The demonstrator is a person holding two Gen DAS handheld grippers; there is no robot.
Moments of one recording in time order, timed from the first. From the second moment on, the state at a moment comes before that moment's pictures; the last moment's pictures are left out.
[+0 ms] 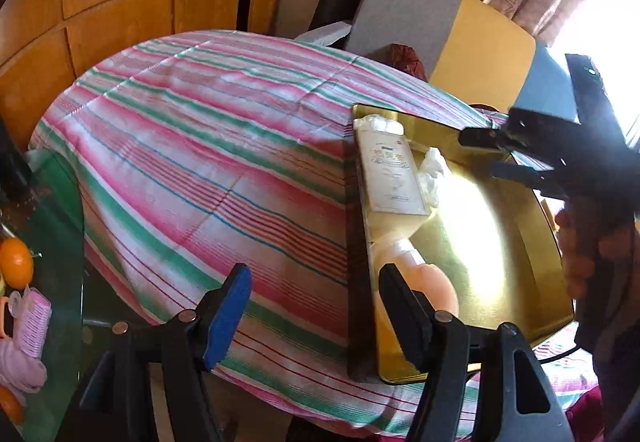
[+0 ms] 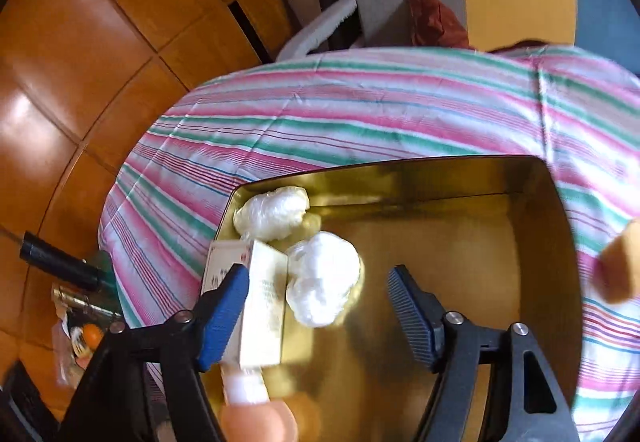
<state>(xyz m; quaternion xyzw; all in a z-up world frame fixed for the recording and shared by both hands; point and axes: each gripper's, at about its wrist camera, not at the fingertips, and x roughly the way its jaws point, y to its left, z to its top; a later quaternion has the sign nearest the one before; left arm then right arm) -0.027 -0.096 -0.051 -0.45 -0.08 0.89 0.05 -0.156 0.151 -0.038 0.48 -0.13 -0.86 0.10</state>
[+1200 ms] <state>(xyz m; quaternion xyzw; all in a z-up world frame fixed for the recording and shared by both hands) -0.021 0.061 0.005 -0.43 0.04 0.87 0.23 0.018 0.430 -0.006 0.41 -0.06 -0.90 -0.17</state>
